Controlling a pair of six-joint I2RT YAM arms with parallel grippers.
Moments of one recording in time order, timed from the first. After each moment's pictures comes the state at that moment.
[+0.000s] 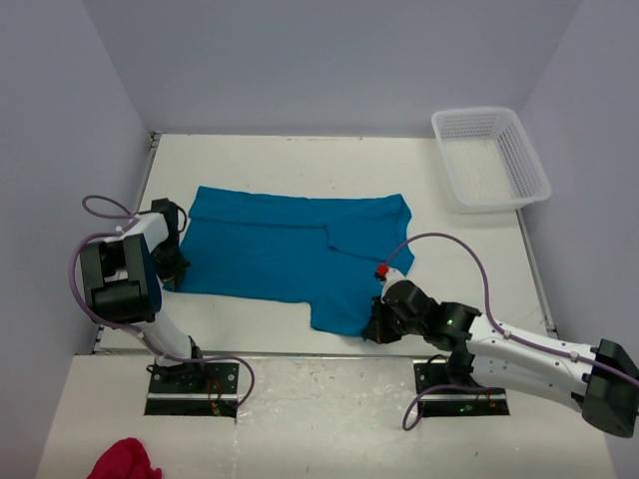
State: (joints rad) left arm 0.23 1.69 0.96 -0.82 -0.34 -0.47; right arm 1.00 0.84 0.39 -0.39 -0.04 0.79
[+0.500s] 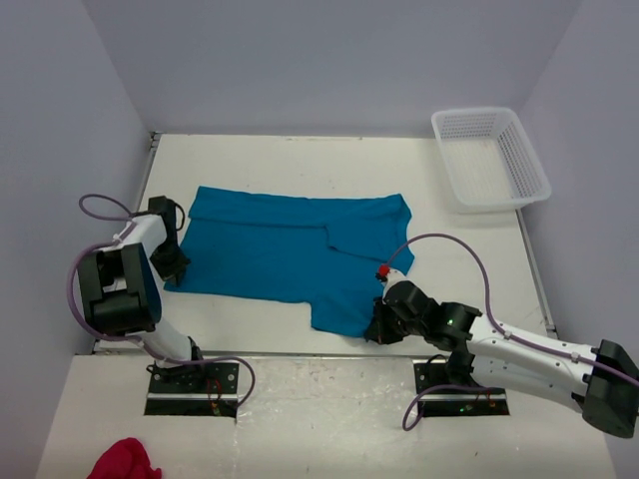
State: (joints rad) left arm 0.22 1.64 0.95 -0.82 -0.28 -0.46; right arm 1.00 0.83 0.39 -0.42 -0.03 0.80
